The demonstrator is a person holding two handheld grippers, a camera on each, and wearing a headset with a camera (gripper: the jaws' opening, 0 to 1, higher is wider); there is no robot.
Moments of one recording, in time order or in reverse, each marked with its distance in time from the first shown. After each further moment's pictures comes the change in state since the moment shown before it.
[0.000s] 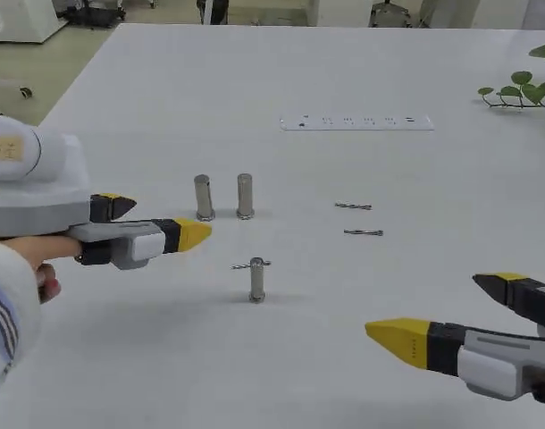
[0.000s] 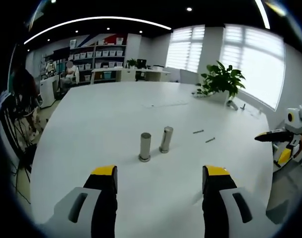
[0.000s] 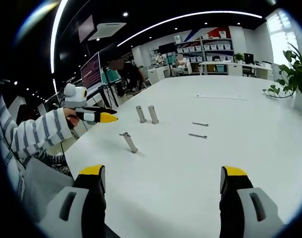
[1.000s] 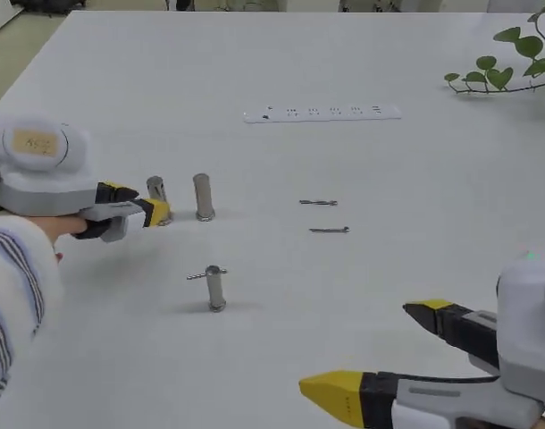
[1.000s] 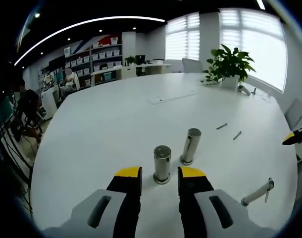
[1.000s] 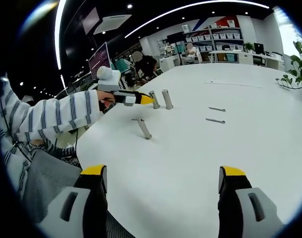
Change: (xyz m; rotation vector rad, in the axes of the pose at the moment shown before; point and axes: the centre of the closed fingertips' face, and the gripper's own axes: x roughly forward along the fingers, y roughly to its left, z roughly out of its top) left arm 0.075 0.031 0.006 0.124 0.056 0.071; right arm 0.011 0.026 -0.027 0.004 0.098 0.101
